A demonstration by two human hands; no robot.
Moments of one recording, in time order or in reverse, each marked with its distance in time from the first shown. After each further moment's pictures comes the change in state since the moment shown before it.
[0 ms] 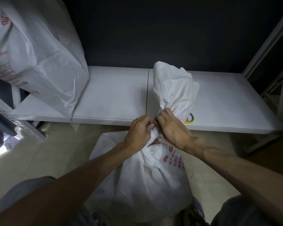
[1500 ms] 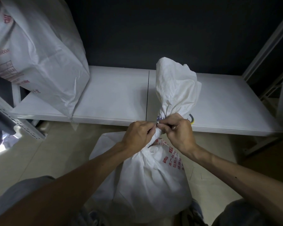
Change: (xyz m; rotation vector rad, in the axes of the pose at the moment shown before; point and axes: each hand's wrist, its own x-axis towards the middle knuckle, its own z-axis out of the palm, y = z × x) left_hand -0.001 0.005 -0.012 0.124 0.036 0.278; right_hand -0.010 -0.017 -0.014 0.622 0.202 0.579
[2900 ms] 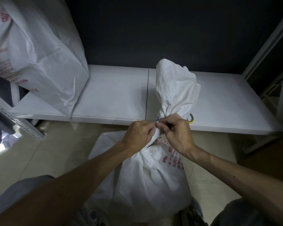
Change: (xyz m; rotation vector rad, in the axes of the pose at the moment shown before) left_hand 0.000 0.000 0.003 0.018 -0.057 -0.004; right_hand -0.003 -0.006 0.001 0.002 -0.021 0.051
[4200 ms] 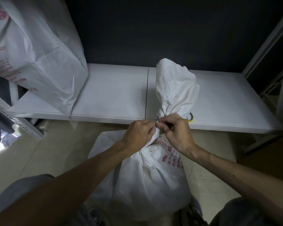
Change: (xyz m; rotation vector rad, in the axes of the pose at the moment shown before) left_hand -0.001 0.000 0.003 -0.001 0.006 0.025; right_hand -0.001 0.003 0.001 -0.022 -0.014 -0.003
